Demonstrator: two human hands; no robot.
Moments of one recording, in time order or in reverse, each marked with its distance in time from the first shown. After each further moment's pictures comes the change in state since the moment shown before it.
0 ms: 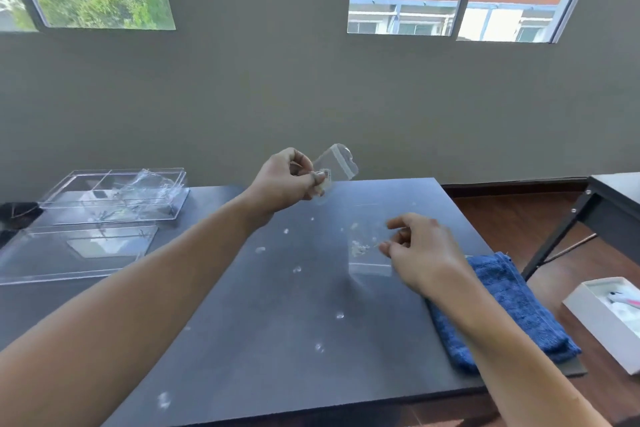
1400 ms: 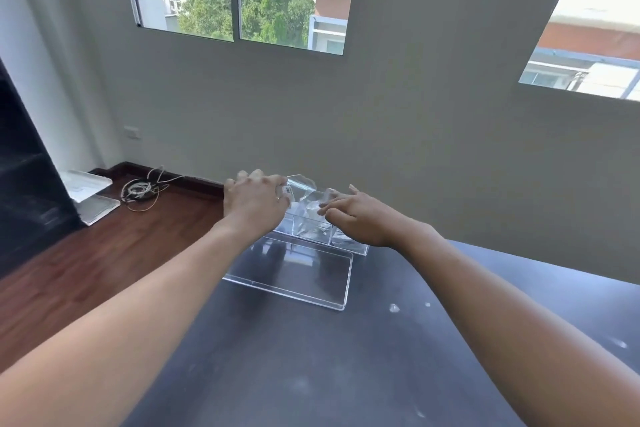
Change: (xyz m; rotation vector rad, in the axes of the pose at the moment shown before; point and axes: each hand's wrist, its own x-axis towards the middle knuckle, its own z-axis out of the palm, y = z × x) left_hand -0.033 -0.124 -0.353 1.127 0.498 -0.163; right_hand 0.091 -0.316 0.252 -0.283 -0.591 -0.931
